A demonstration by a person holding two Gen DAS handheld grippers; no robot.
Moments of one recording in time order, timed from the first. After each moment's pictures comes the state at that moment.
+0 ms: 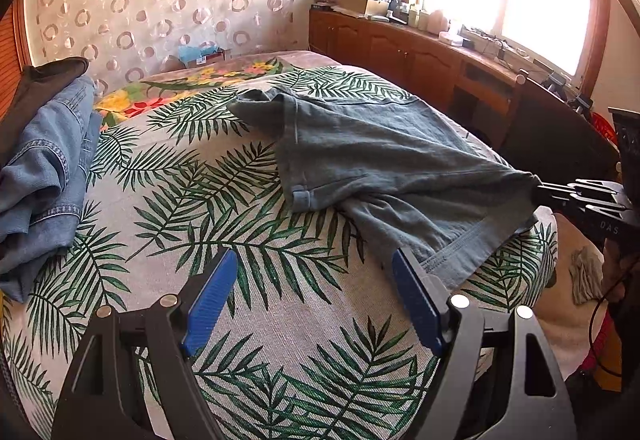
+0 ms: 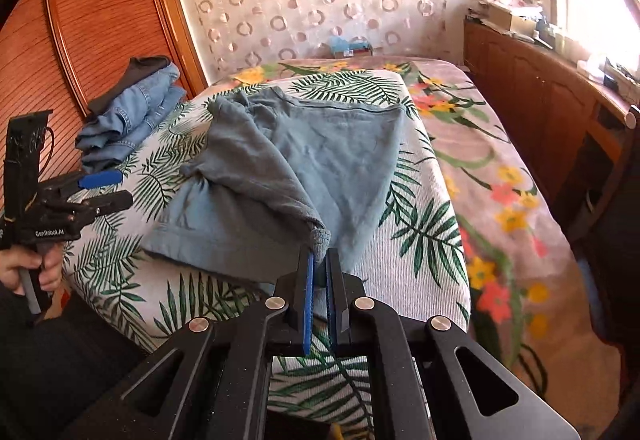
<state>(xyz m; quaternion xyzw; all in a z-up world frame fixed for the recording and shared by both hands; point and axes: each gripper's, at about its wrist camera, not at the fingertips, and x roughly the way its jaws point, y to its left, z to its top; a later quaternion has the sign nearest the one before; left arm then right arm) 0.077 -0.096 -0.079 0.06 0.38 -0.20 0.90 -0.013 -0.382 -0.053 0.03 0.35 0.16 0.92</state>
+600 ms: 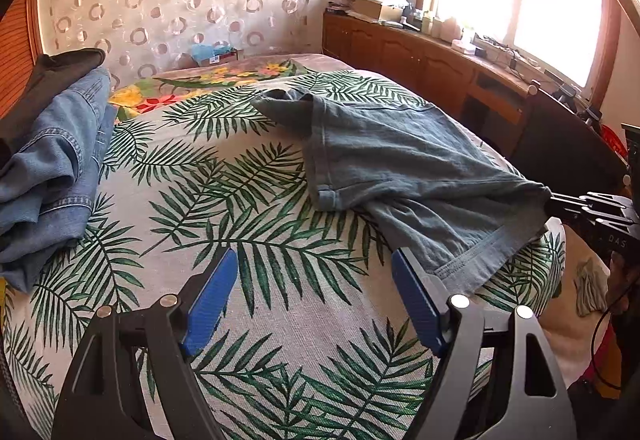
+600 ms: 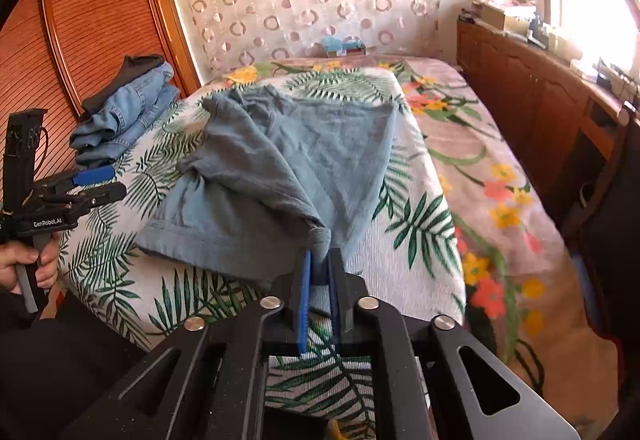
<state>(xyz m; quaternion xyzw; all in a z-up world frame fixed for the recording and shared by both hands) 0.082 -0.081 -0.080 0.04 0.38 -0.18 0.91 -0.007 -0.381 -0.046 0.02 0.34 0.14 0.93</state>
